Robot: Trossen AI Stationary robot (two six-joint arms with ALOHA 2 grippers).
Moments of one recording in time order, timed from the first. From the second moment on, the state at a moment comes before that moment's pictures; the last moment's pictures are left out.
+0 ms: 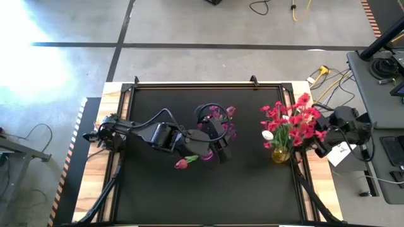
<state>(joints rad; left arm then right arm) -0.32 1.93 2.19 -0.60 -0.81 -0.12 0.07 0.00 0.55 -0.43 -0.37 0.24</state>
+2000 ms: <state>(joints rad) -0.37 1.93 2.19 -0.65 -0.81 -0.15 0.03 0.00 0.63 -0.83 0.01 0.27</state>
